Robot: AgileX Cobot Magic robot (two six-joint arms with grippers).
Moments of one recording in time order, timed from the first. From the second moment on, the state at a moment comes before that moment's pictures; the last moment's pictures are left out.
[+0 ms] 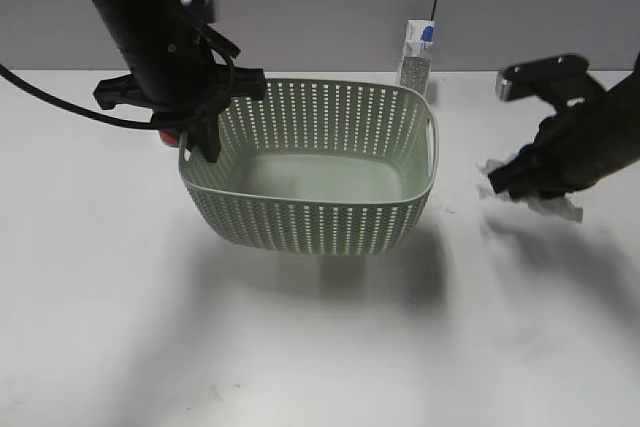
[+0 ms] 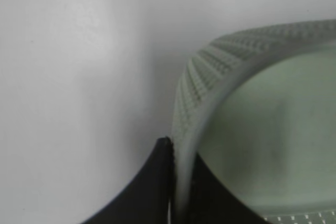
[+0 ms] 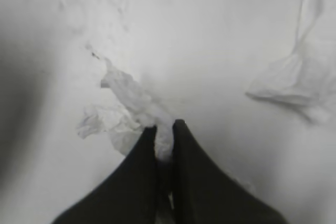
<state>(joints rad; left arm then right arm) -0.51 1.96 -1.57 -0.17 1.11 -0.25 0.22 1.81 -0.91 0.17 0.31 -0.27</state>
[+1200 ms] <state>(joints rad) -0.51 1.96 -1.57 -0.17 1.11 -0.25 0.43 1.52 -1.05 0.33 0.24 -0.36</state>
